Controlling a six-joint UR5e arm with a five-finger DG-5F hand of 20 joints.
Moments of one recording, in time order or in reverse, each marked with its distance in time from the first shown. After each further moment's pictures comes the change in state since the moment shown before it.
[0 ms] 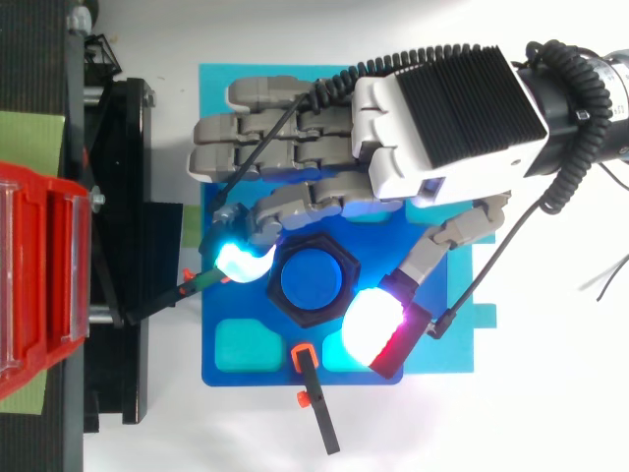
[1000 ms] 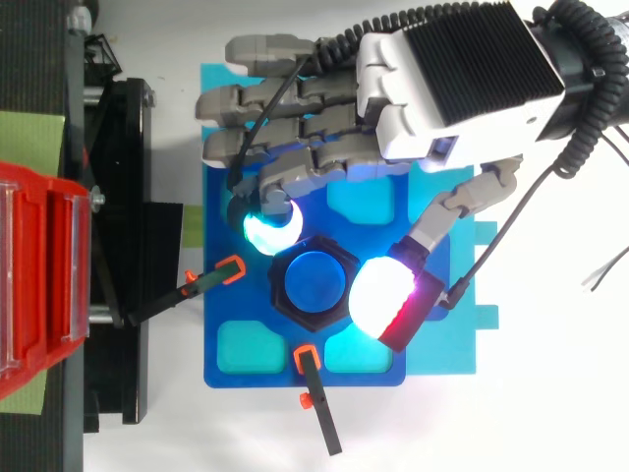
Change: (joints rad) arm -0.034 0.001 0.031 -0.001 -0.046 0.013
